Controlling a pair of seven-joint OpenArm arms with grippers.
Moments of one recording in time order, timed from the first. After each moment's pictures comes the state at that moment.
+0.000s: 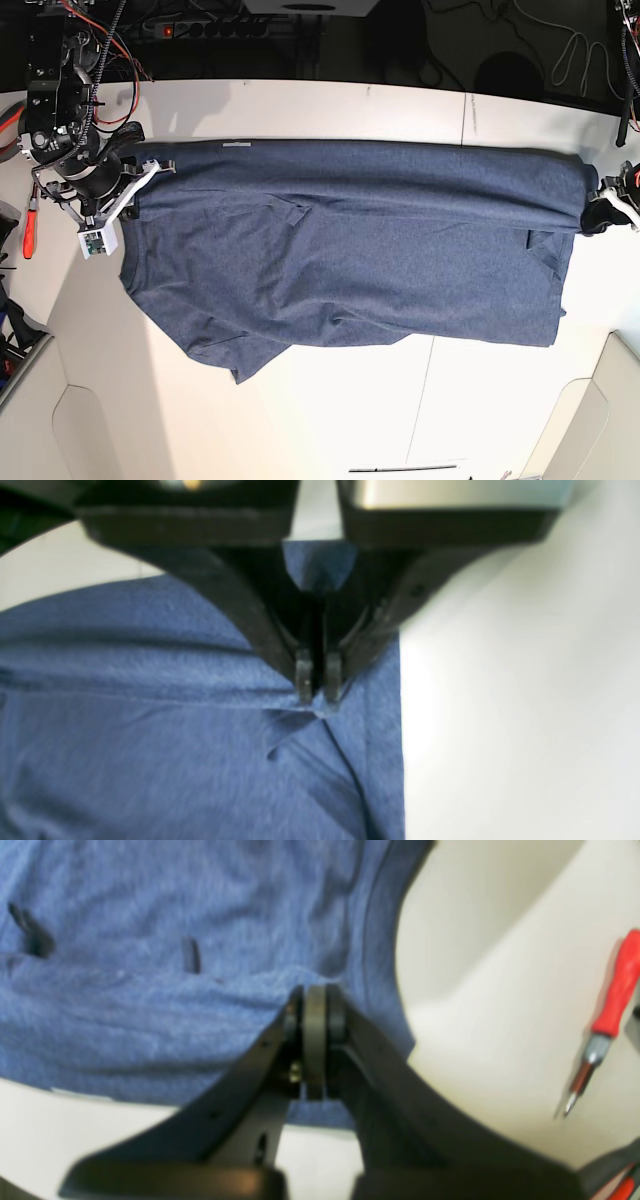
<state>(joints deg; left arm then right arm) 4.5 -32.6 -30.0 65.2 -42.5 -38.8 42.7 -11.1 11.6 7.4 99.6 8.5 15.6 -49.5</state>
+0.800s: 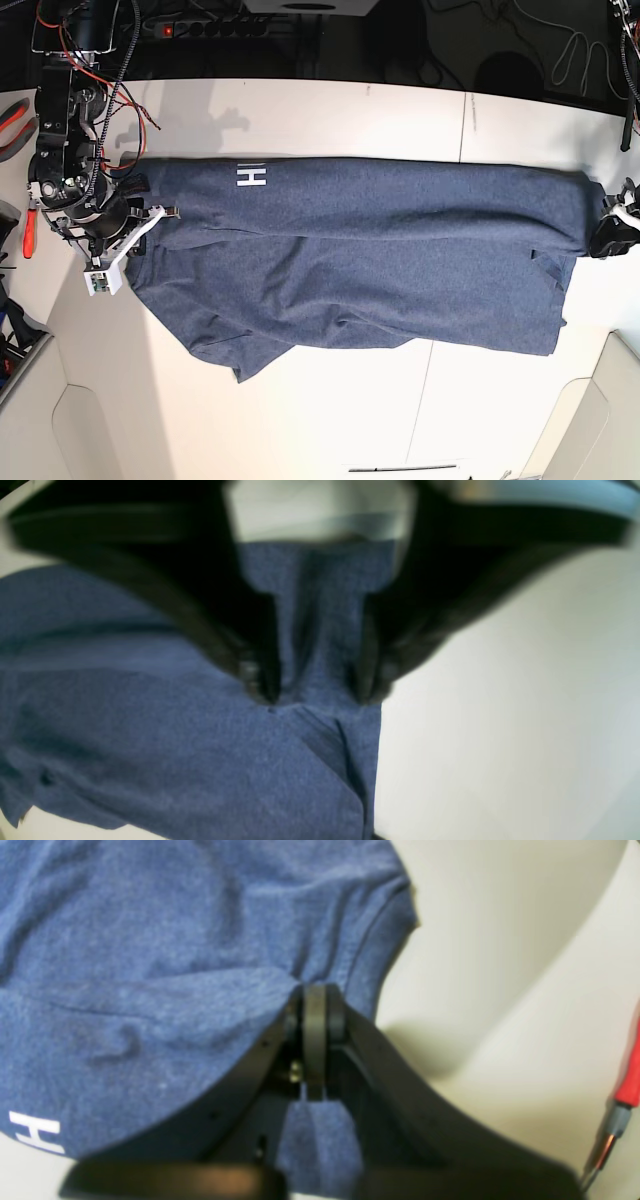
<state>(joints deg) 3.3 -32.0 -31.4 65.5 -37.6 -38.9 33.2 -0.9 9.9 7.4 87.9 8.5 15.4 -47.6</state>
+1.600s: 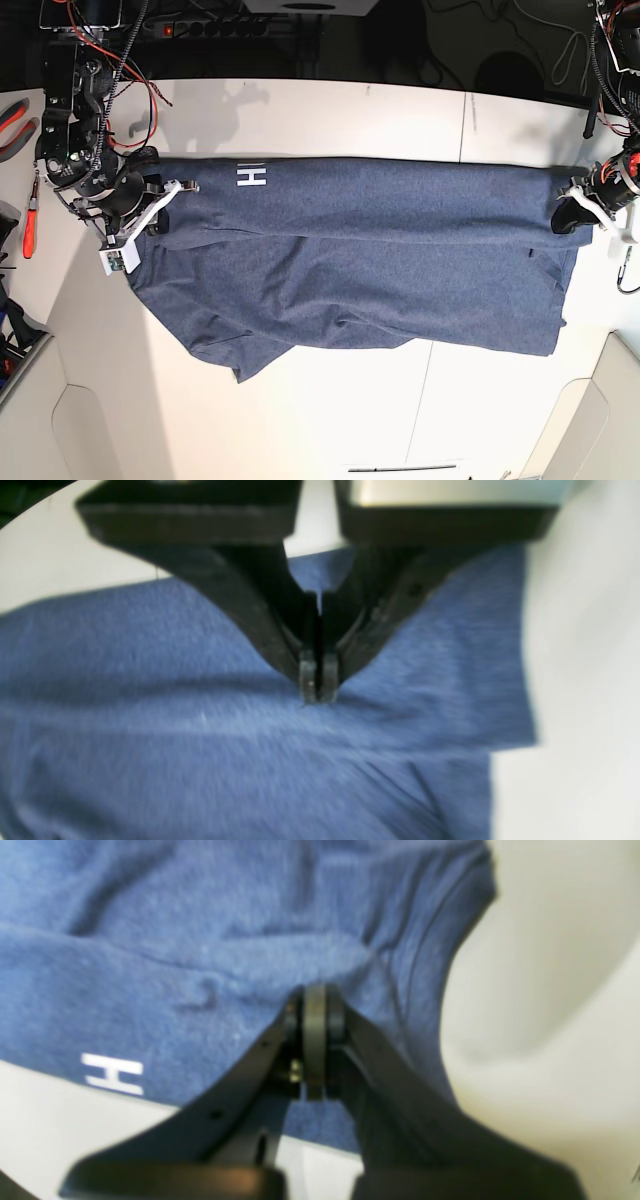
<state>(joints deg) 3.5 -27.0 -25.3 64.8 -35.0 -38.7 35.7 -5.4 8.2 7.4 91.4 12.3 18.6 -49.6</state>
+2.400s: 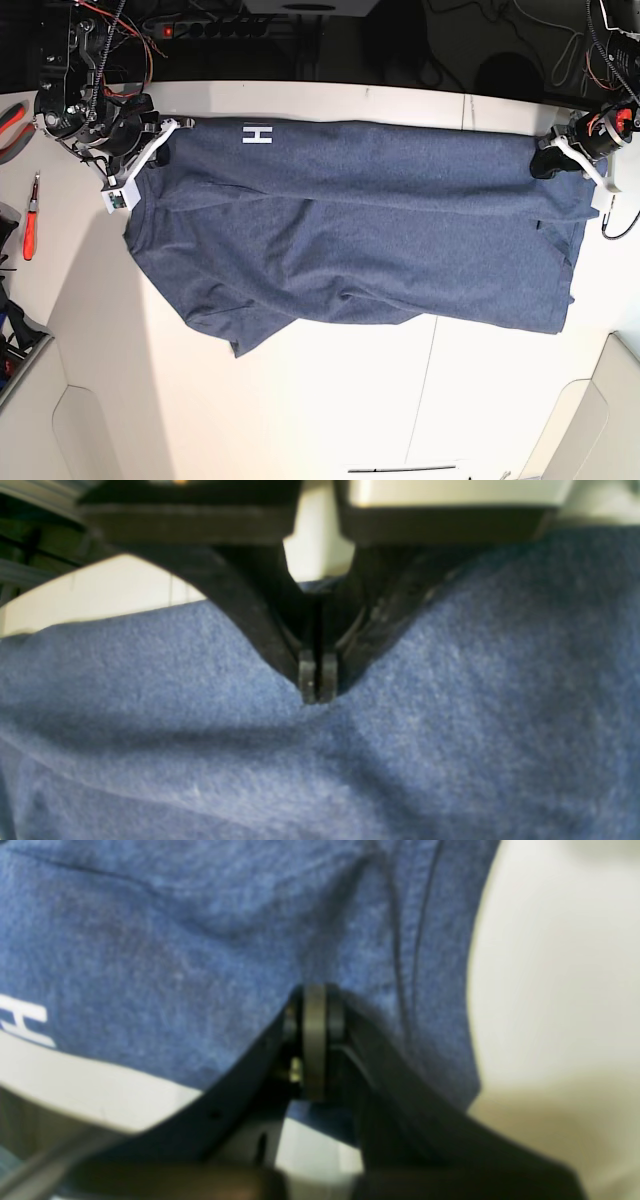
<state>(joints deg) 14.2 -27.2 -23.0 63.7 -42.3 -38.9 40.2 -16.4 11.8 7.5 92.1 14.9 19.7 -54.1</state>
